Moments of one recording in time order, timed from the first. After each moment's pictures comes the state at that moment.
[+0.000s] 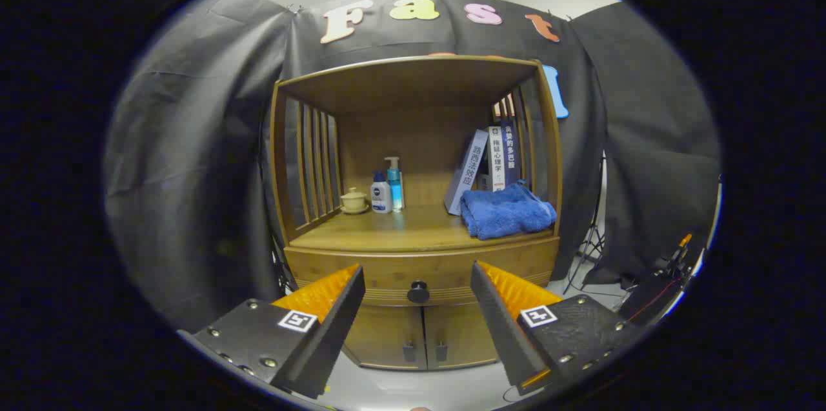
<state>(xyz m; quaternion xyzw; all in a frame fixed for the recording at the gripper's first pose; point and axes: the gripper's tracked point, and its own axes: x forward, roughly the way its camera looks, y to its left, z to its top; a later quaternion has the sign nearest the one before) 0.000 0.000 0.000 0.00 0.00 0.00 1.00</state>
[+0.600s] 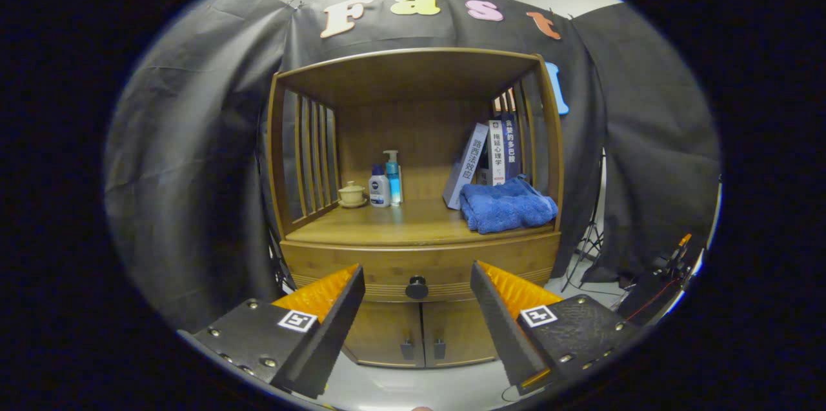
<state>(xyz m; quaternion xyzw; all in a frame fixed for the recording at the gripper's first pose) 0.005 0.000 -0.009 -0.01 0.01 0.00 1.00</state>
